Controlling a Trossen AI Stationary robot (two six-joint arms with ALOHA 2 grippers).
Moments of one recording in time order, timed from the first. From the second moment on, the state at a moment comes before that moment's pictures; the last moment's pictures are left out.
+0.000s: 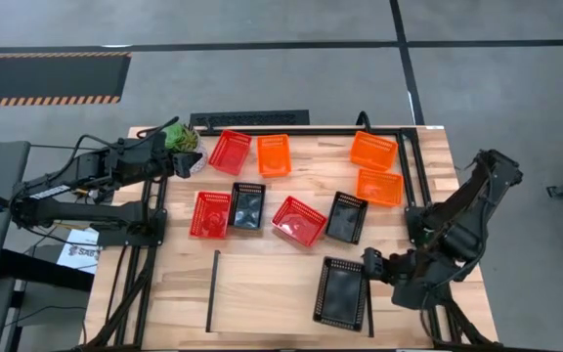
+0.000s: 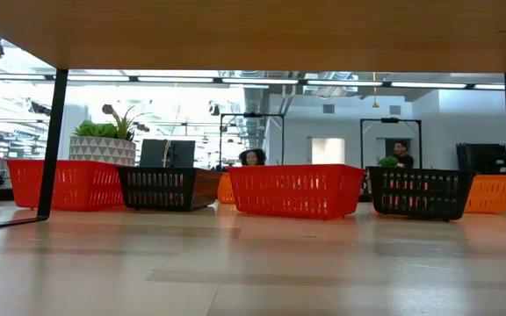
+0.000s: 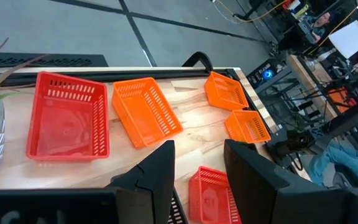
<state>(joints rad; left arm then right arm) 0.20 0.69 0.99 -0.78 -0.36 -0.91 0.86 1.33 1.35 -1.03 0.41 -0.67</state>
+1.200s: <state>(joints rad) 0.20 0.69 0.99 -0.78 -0.41 -0.90 0.85 1.30 1.29 -1.04 0.36 -0.67</state>
